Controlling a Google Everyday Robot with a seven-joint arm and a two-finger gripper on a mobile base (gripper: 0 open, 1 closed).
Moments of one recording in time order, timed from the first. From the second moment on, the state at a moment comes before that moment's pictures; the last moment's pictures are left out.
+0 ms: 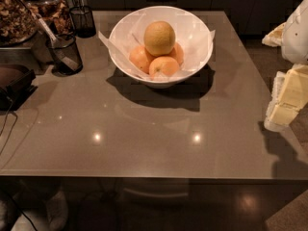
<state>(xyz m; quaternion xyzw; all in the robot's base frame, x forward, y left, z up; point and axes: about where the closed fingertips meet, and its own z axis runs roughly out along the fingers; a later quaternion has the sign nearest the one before) 0.438 -0.217 0.976 -0.60 0.78 -0.03 0.16</state>
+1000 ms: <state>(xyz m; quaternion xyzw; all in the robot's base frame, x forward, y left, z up) 0.477 -0.175 0.992 -0.64 0.75 -0.02 0.16</state>
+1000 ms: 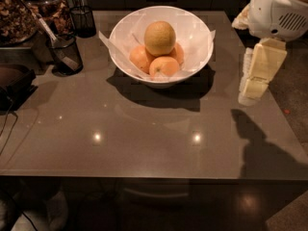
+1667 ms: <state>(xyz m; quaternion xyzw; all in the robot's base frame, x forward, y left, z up) 0.487 -0.153 1.004 -0.67 0.72 -0.03 0.17</state>
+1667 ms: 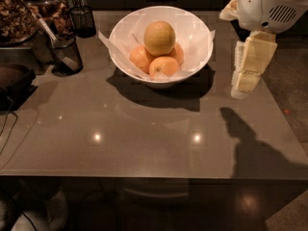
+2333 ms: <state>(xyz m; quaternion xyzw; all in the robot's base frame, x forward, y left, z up) 0.545 -0.132 1.013 -0.58 0.75 0.09 0.31</state>
